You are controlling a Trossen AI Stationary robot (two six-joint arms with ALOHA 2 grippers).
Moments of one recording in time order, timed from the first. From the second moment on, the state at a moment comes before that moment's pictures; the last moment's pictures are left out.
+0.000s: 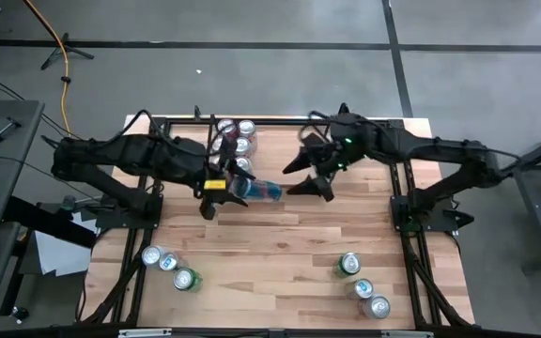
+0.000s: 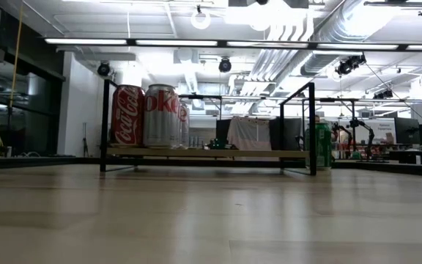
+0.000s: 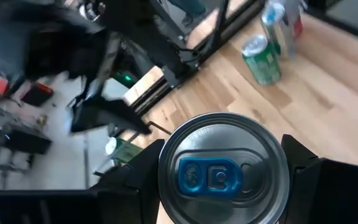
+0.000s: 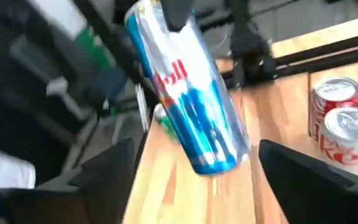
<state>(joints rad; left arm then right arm) -0.19 1.35 1.65 -0.81 -0.20 0.65 -0.11 1.40 1.45 -0.46 -0.43 0.25</state>
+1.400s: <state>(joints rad) -0.38 1.51 1.65 -0.80 -0.56 1.20 -0.03 1.94 2.03 -0.95 -0.86 -0.03</state>
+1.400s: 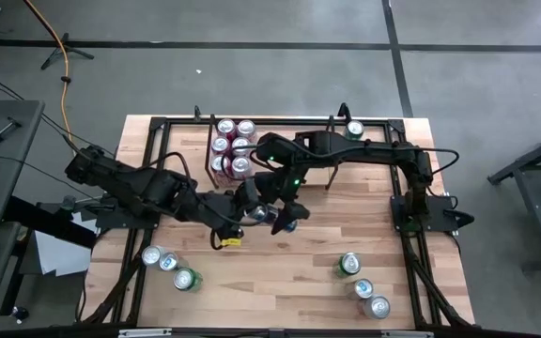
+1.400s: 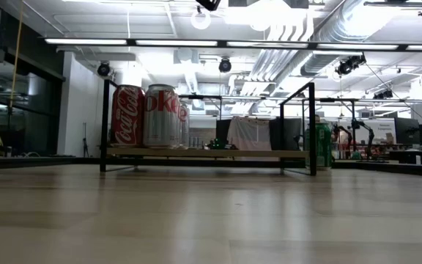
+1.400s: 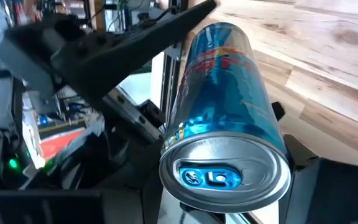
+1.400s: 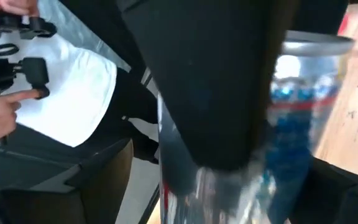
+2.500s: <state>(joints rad) -0.30 1.43 1.60 -1.25 -0.50 0.11 -0.17 1.94 2.03 -1.42 -0.86 -0.35</state>
